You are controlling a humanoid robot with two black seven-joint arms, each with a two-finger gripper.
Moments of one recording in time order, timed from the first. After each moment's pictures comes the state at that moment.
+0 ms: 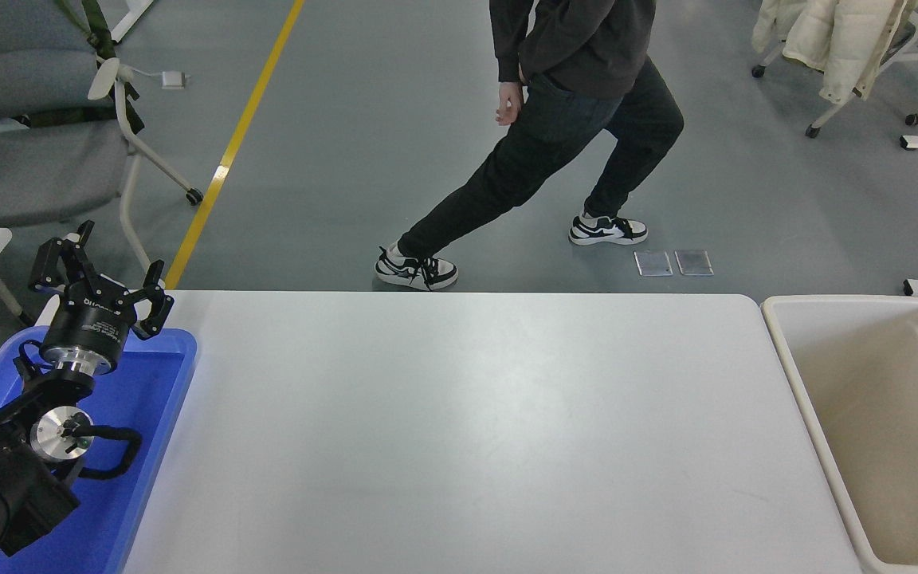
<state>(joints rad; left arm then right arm) -0.65 0.37 -0.67 -0.24 -0.07 -0.65 -0.64 0.60 -0.66 0.63 0.29 -0.59 0.04 0.04</state>
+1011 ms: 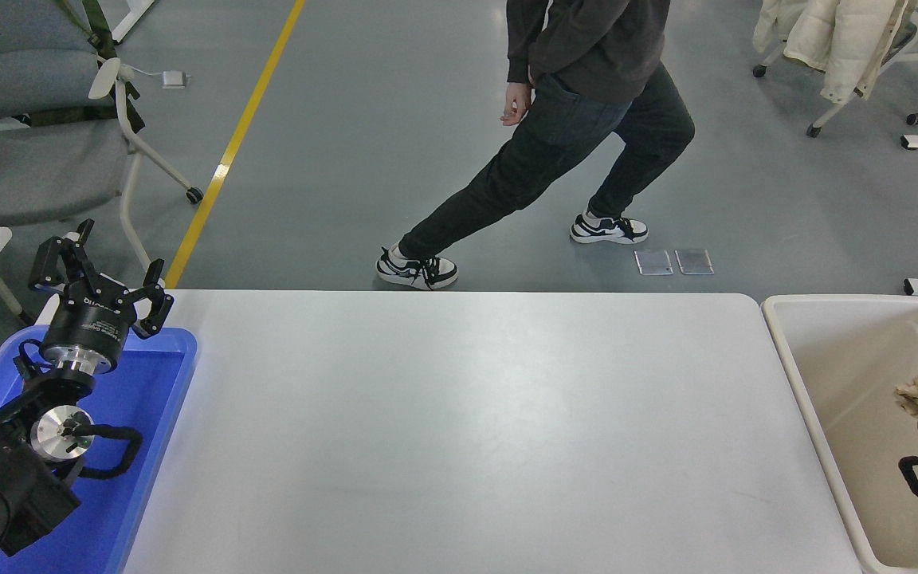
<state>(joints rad) -0.65 0.37 -0.67 -0.24 -0.07 -0.65 -0.64 0.68 -0.38 0.60 0.05 -0.52 -0.17 0.04</state>
